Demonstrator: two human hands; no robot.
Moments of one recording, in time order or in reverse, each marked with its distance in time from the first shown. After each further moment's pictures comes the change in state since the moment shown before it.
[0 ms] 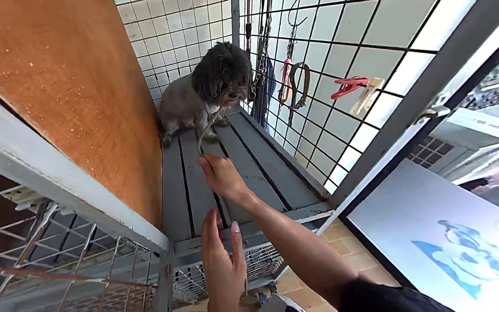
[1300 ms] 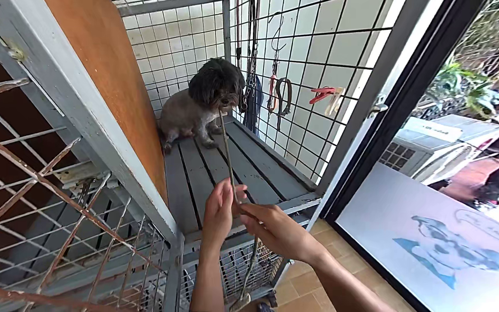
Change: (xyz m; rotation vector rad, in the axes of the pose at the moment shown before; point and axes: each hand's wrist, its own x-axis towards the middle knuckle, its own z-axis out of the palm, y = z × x) left_hand 0.077 0.016 -0.025 -0.728 -0.424 -0.034; right_hand -0.159 0.019 -0.028 0.023 -0.092 -0.341
